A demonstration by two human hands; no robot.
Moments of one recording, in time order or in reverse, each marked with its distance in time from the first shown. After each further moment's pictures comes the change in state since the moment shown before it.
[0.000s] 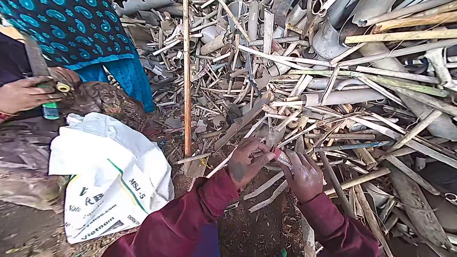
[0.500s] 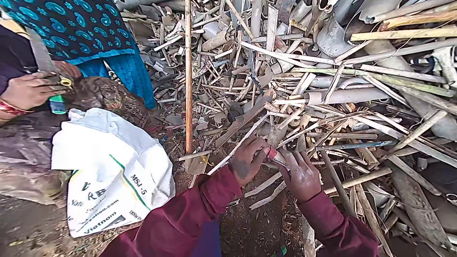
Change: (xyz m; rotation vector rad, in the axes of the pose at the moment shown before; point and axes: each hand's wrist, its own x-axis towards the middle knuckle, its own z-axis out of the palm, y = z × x) left_hand -0.002 0.003 -0.003 0.172 -0.056 -0.019; right_hand -0.002 -0.007 0.005 0.045 -0.046 -0.066
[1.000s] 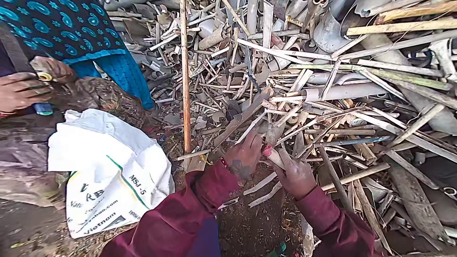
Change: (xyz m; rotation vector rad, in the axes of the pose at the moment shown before) left_hand 0.004 0.015 -0.002 0.572 -0.028 0.156; right_hand 0.004 -0.010 -0.016 0.149 -0.251 0.132
